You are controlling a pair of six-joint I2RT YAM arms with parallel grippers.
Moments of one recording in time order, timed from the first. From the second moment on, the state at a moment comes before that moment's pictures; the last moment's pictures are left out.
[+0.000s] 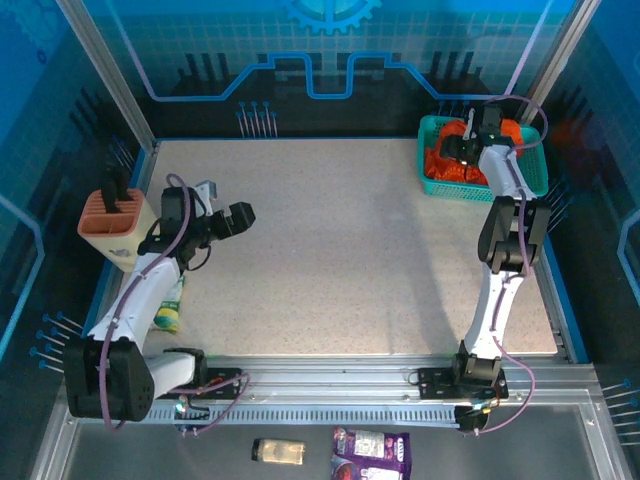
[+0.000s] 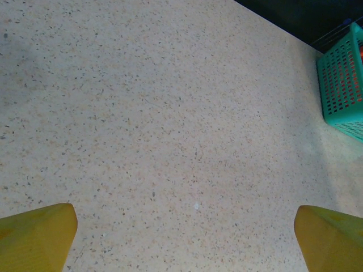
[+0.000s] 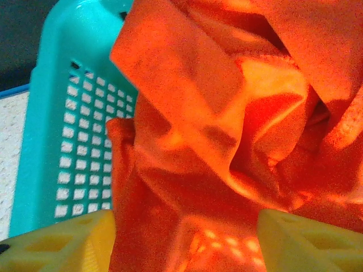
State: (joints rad) left arm 0.01 1.17 0.83 -0.35 0.36 -0.44; right arm -0.14 2.22 1.99 -0.61 -0.05 0.16
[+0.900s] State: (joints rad) left arm -0.01 1.16 0.83 -0.38 0.41 -0.49; right arm -0.14 2.33 2.24 -0.75 -0.03 0.08
